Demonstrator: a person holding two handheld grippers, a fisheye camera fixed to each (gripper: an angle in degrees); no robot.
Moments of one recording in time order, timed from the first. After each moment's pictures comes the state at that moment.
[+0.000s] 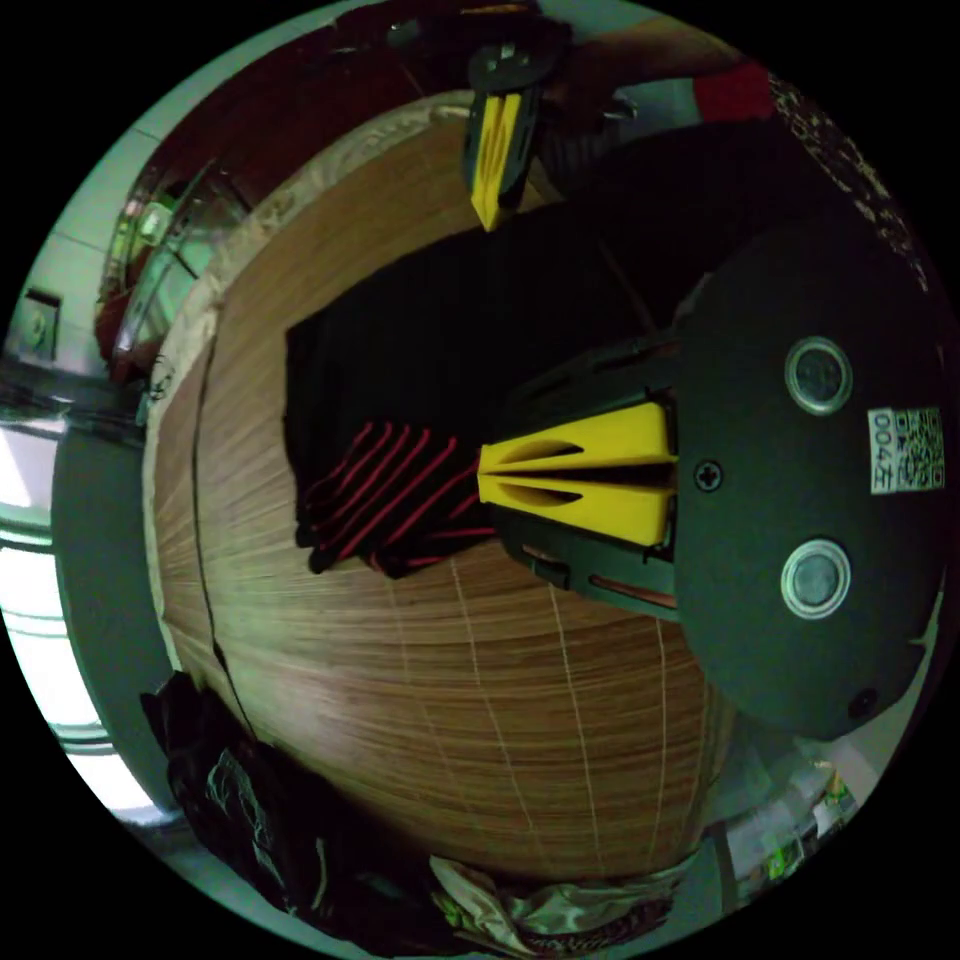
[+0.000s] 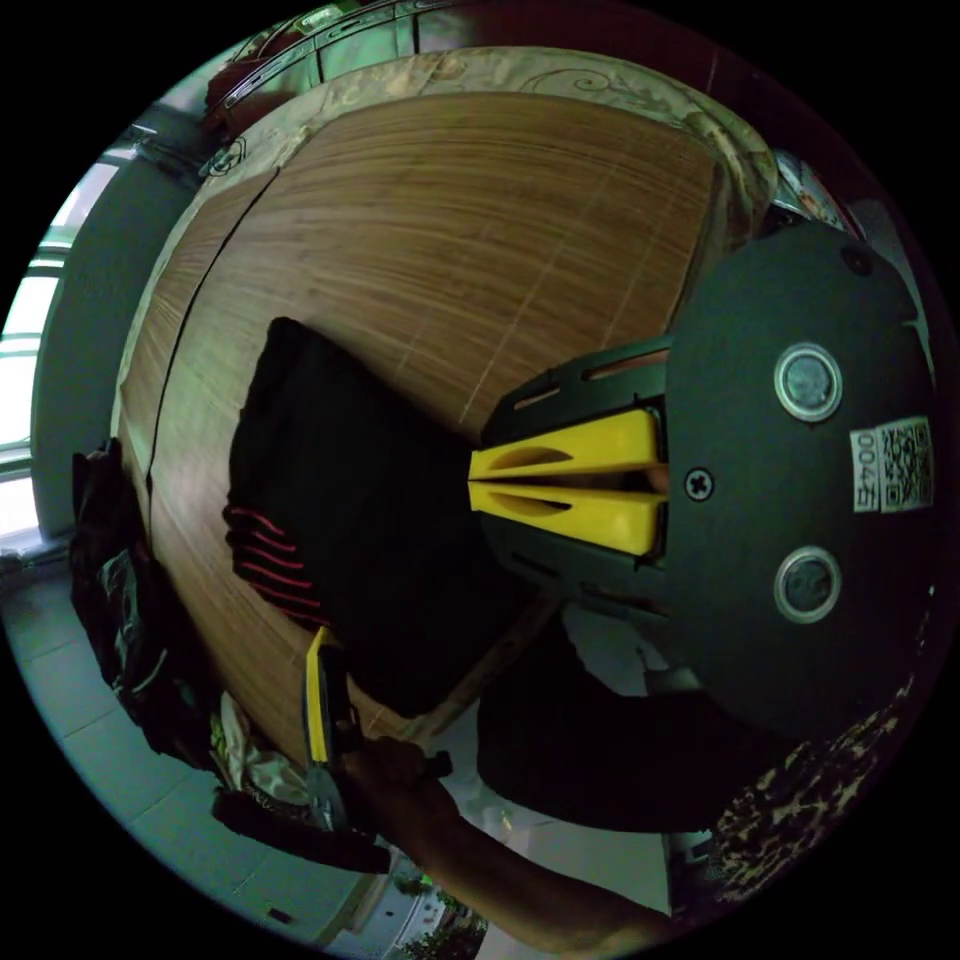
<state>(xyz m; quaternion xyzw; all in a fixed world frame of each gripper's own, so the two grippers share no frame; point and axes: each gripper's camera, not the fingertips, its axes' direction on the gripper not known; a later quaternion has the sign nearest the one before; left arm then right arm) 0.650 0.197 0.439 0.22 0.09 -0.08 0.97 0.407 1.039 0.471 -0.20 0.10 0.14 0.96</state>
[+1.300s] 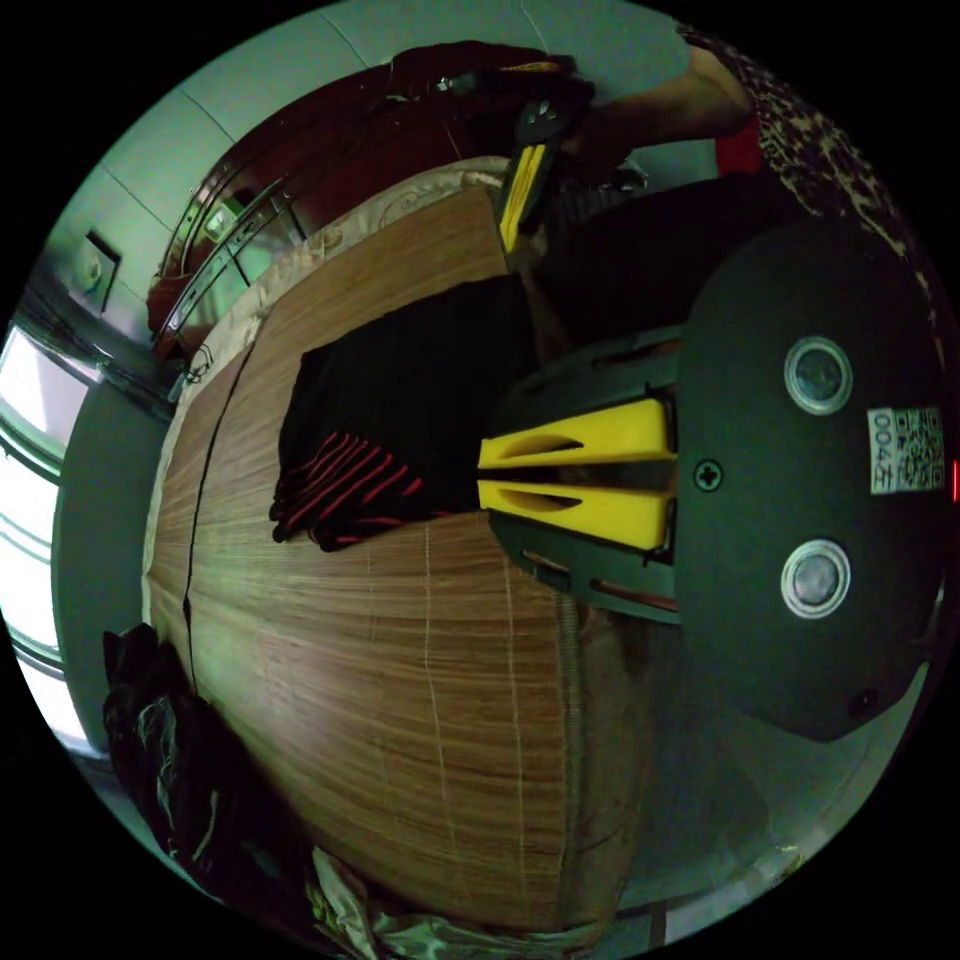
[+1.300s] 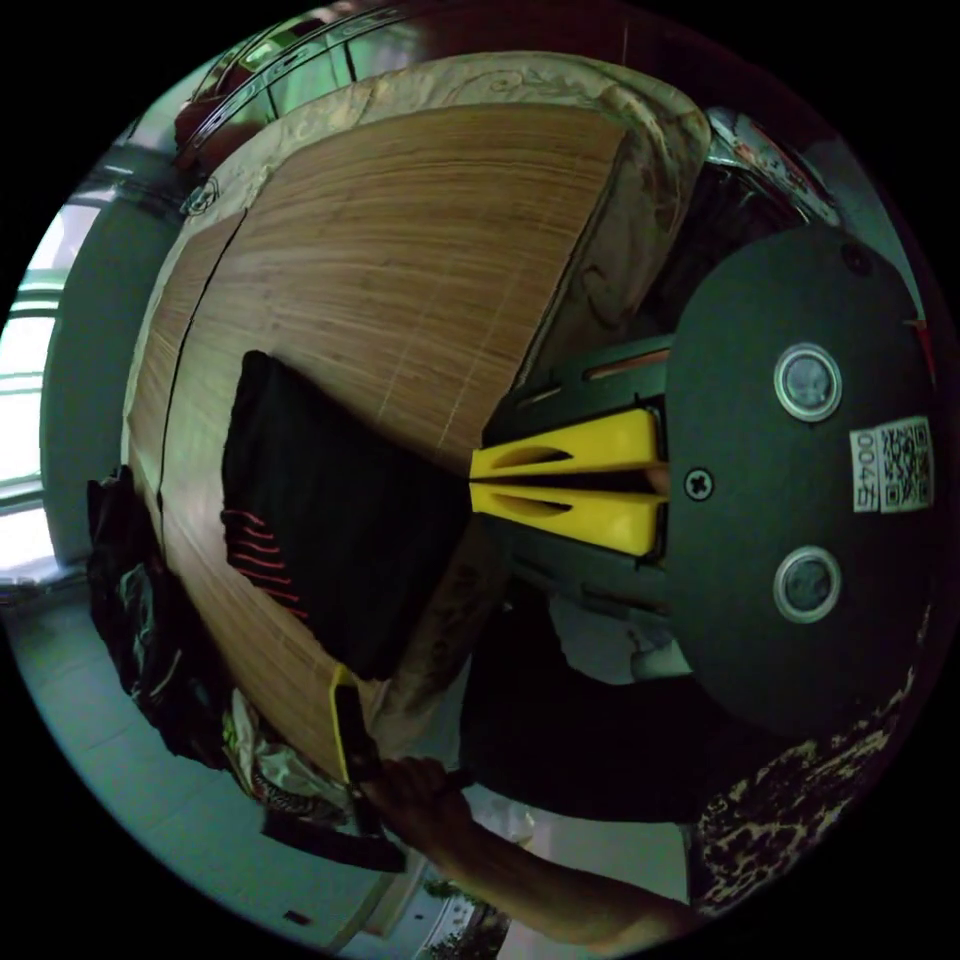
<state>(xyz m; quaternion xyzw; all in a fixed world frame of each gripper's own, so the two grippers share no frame) 0.607 0.434 0.461 0.24 0.22 -0.15 0.93 0.290 1.014 0.459 -0.17 0.09 0.19 0.96</state>
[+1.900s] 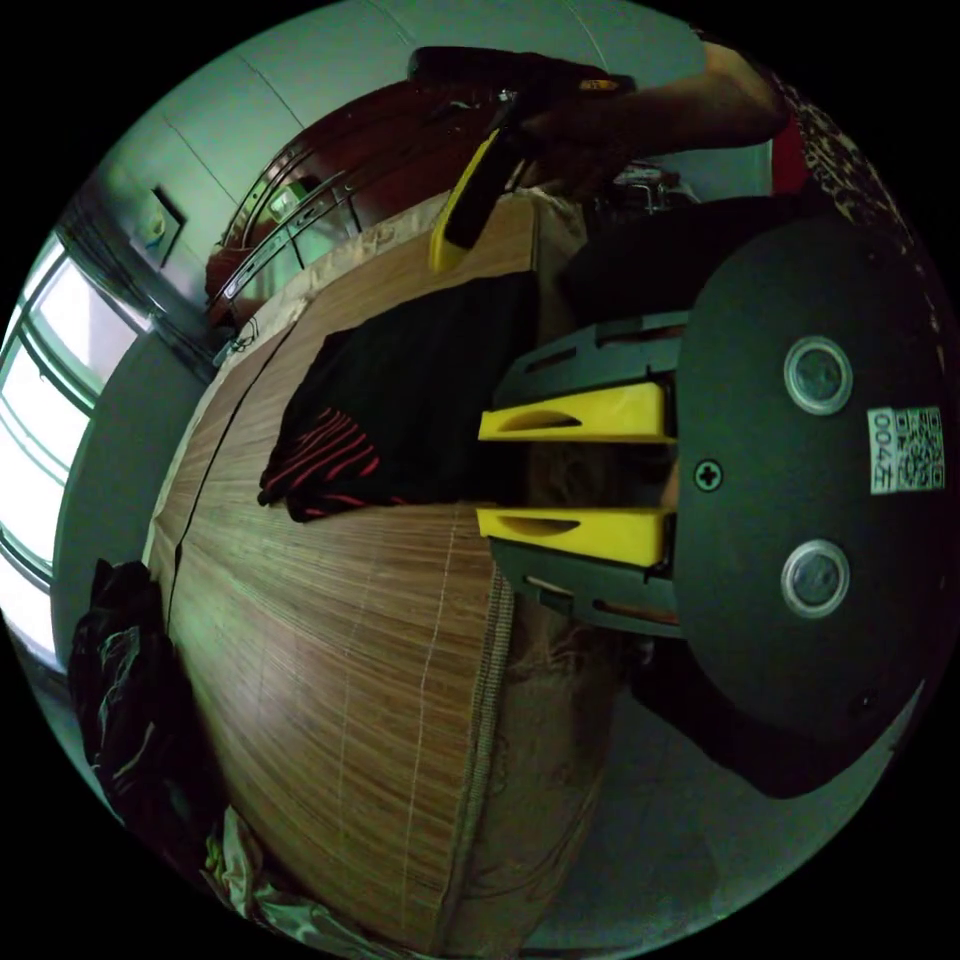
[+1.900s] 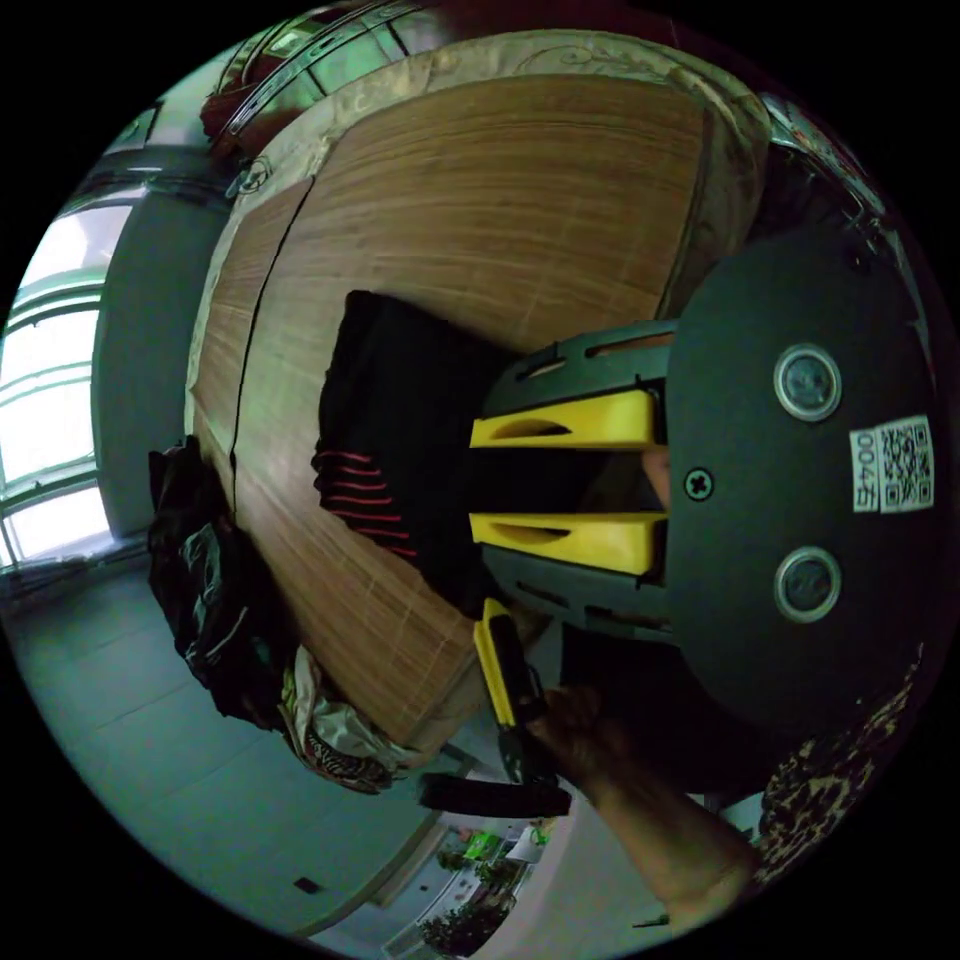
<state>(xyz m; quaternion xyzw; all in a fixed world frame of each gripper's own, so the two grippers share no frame) 0.578 0.502 0.507 0.27 0.24 -0.22 0.91 0.213 0.843 0.534 -0.09 0.07 0.14 0.98</state>
